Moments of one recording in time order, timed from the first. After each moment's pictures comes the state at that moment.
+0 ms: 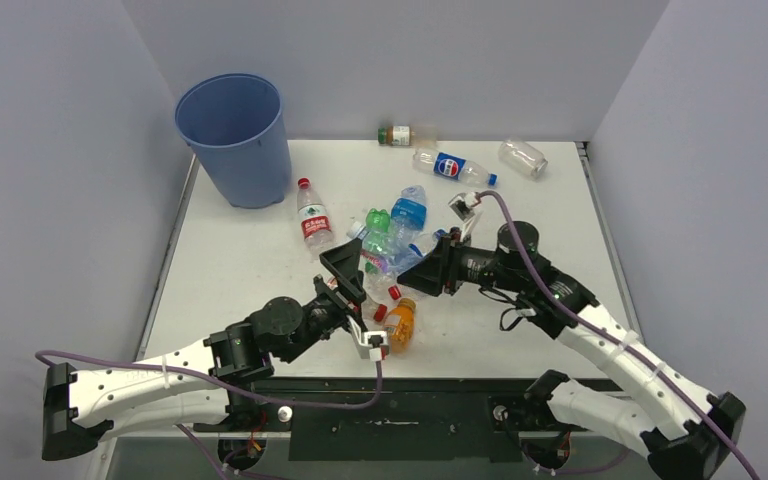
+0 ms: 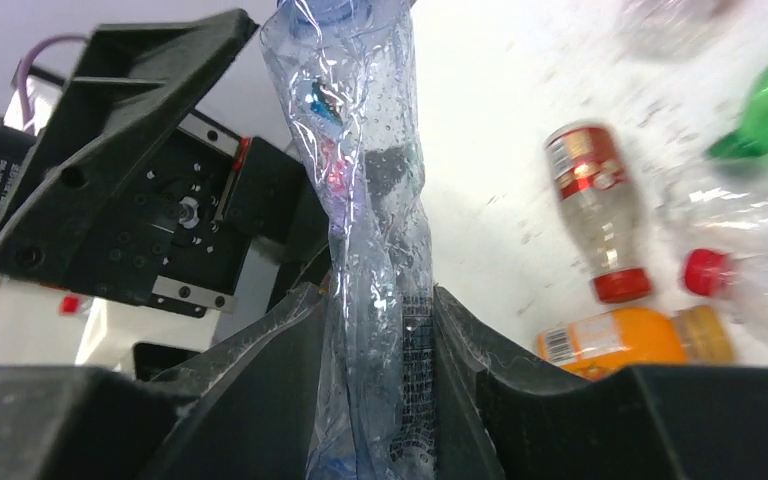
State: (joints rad) left arm -1.24 0.77 0.61 0.08 -0.39 1.49; right arm 0.69 0.99 0.88 -0.16 -0.60 0.67
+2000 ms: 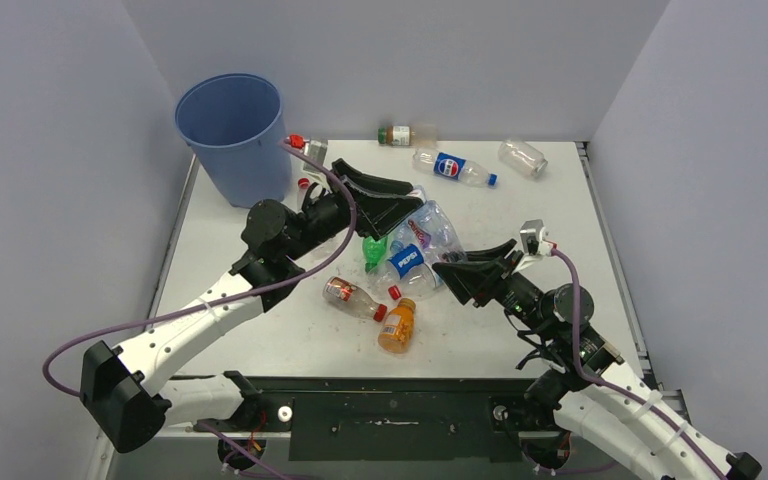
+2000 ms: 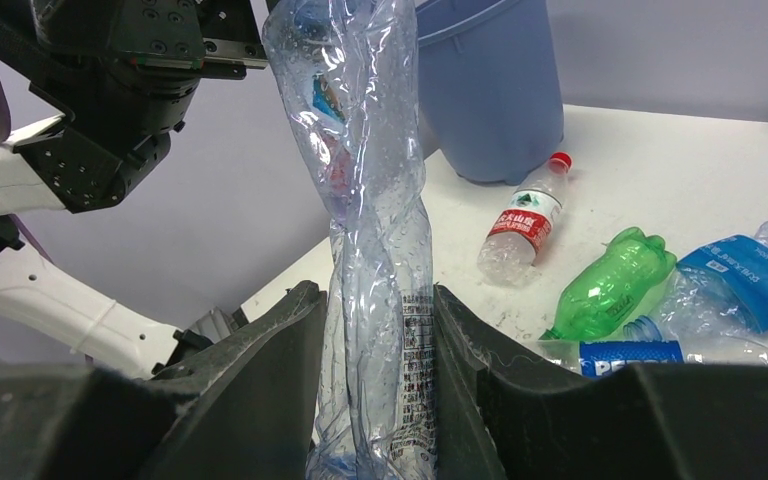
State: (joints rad) left arm -0.75 1.18 1.02 0.60 0.35 -0.82; right arm 0.70 0.54 0.53 0.21 -0.20 0.50
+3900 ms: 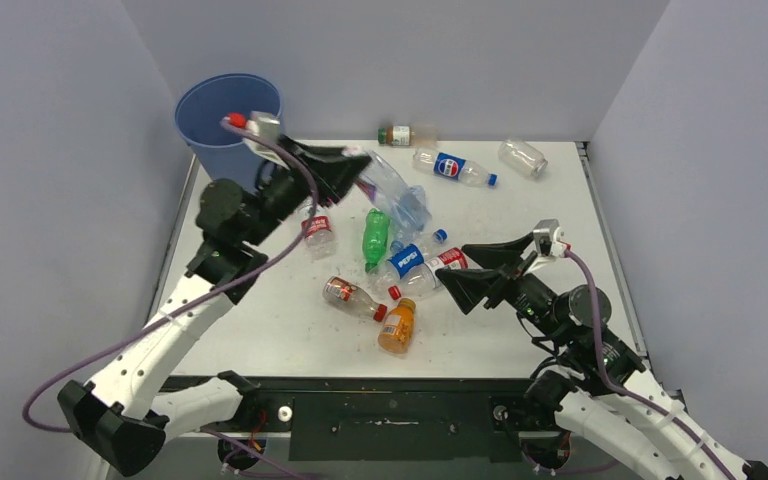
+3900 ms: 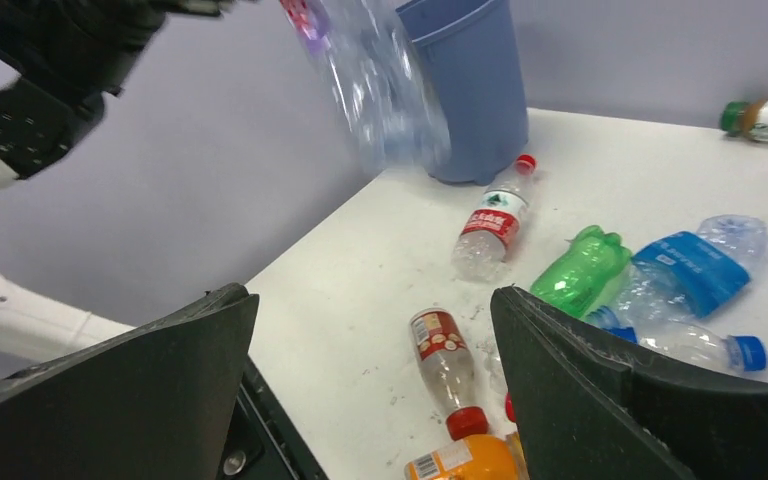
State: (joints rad) left arm -0.64 1.11 1.10 0.36 0.32 -0.65; right arm 0.75 0.51 0.63 0.03 -0.12 0.46
